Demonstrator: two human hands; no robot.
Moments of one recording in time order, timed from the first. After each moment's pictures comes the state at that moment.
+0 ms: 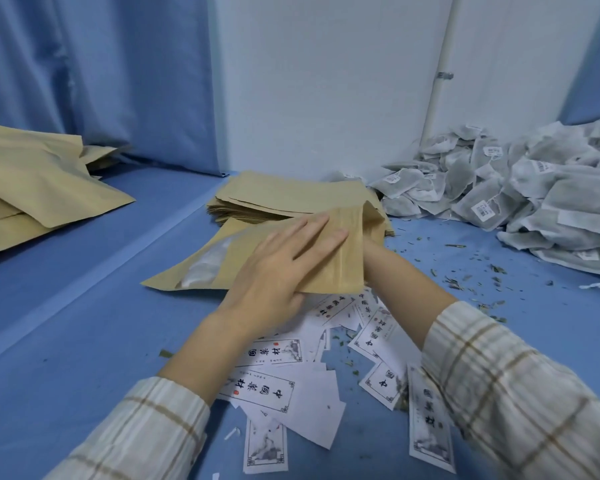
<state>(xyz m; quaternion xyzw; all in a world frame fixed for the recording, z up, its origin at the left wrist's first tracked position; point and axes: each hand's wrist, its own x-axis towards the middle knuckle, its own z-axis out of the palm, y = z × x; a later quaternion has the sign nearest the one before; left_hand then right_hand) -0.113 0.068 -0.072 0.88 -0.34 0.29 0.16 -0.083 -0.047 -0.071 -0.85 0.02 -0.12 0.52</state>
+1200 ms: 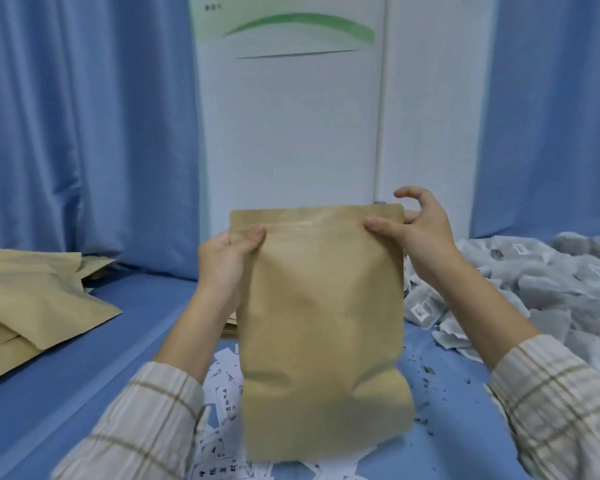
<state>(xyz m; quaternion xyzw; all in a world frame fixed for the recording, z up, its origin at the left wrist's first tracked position) -0.120 0.026 0.118 0.57 -0.09 0.23 0.78 -0.112 -0.216 0.148 -0.66 -0.16 -0.28 0.68</state>
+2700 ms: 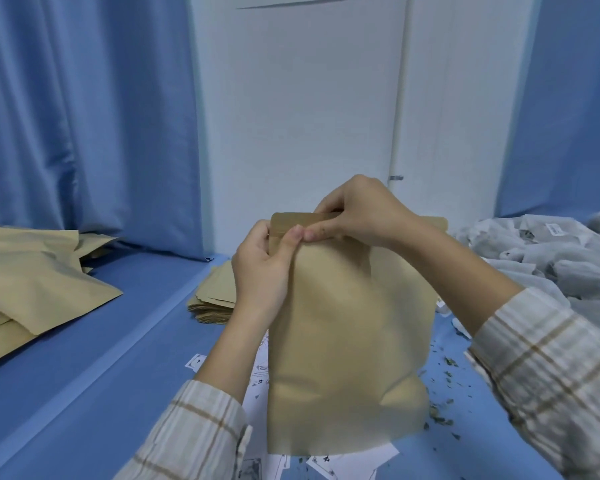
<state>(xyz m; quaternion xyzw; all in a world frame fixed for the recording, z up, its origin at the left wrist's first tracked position) -0.089 -0.002 0.081 0.66 -0.12 0.34 0.66 -0.071 -0.149 0.167 -0.90 -0.29 -0.19 0.27</state>
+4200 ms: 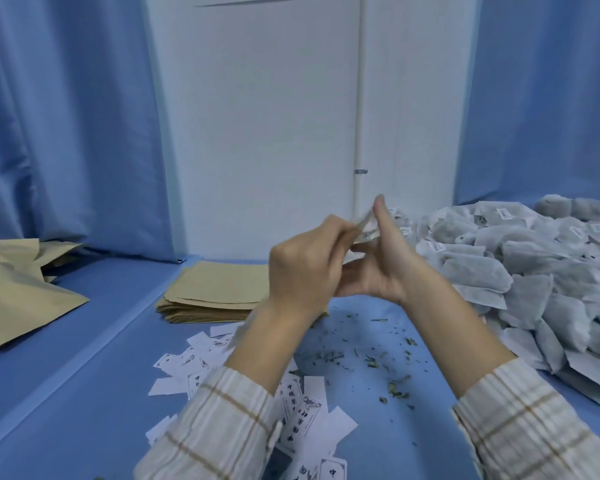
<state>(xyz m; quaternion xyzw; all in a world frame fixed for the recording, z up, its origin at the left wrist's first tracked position) -0.122 -0.087 0.085 0.69 -0.28 0.60 0.30 -0.093 -0.215 0.097 -0.50 -0.02 0.14 0.86</state>
